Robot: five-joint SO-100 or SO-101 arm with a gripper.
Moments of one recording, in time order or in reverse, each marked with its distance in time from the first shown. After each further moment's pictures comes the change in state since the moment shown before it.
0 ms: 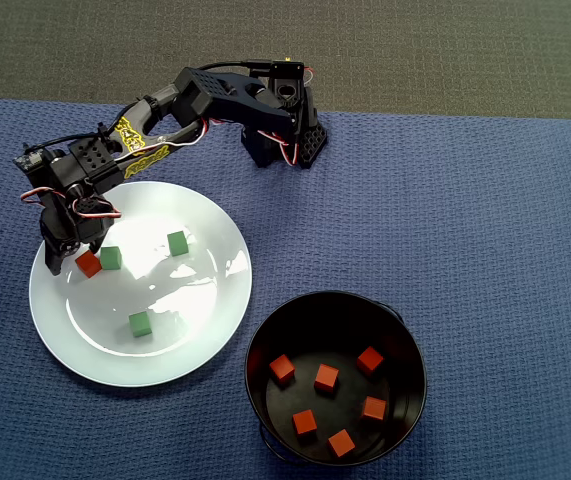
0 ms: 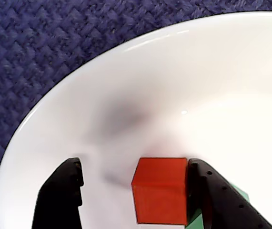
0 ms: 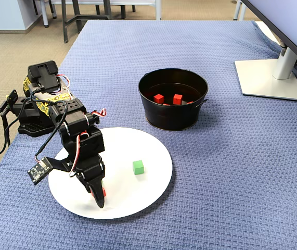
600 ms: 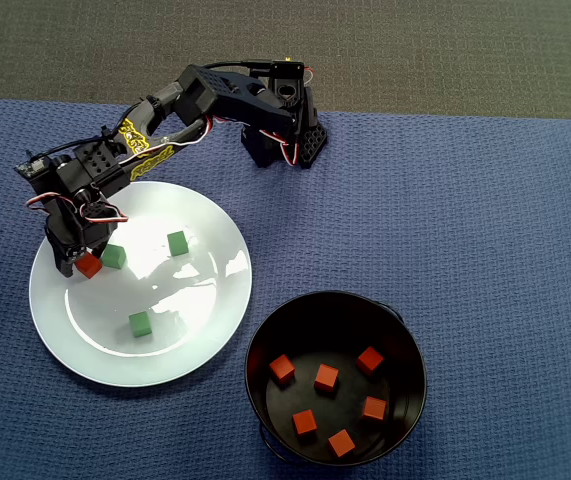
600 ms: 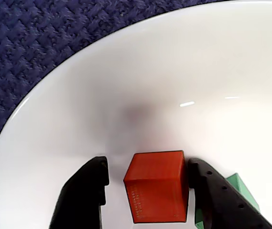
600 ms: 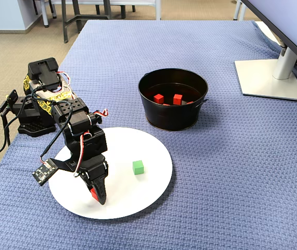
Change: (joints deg) arm -1.1 2.0 6.9 -5.2 -2.3
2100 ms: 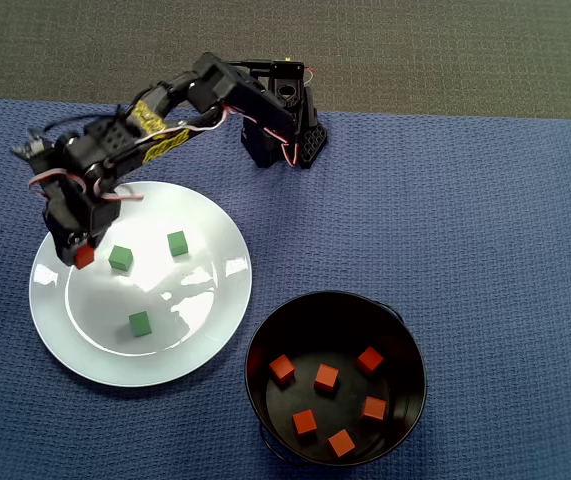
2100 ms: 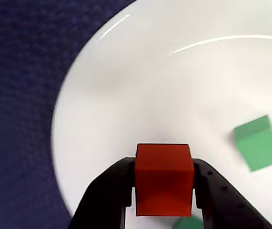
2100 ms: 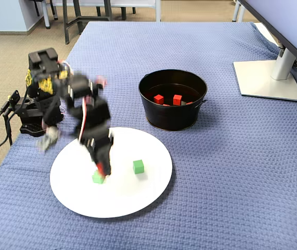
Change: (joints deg) arm -4.6 12.2 -6.2 8.0 1.1
